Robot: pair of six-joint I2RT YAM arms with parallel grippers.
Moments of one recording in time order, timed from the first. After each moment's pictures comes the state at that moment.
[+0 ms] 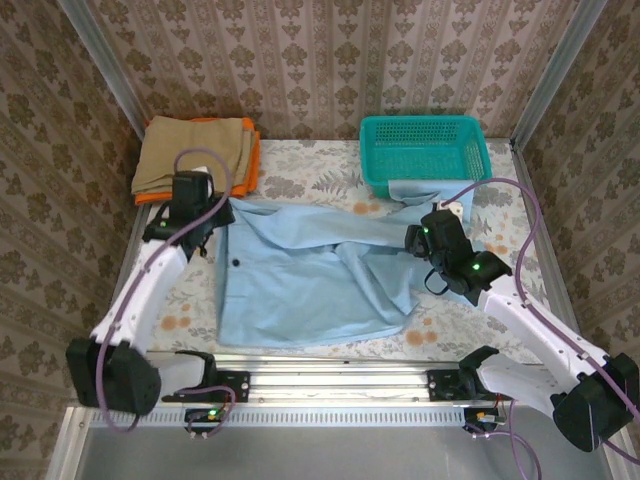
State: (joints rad) left arm -0.18 1.26 1.09 -0.57 -0.07 -0.37; right arm 0.46 1.02 0.81 -0.52 0.39 0.54
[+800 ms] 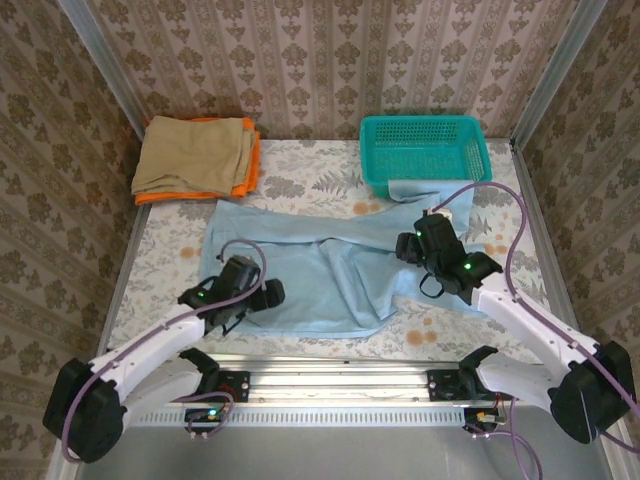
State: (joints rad) left arm -0.64 0.95 0.43 -0.50 -0.05 -0.77; right arm 0.48 1.08 0.77 -0.49 0.30 0.56
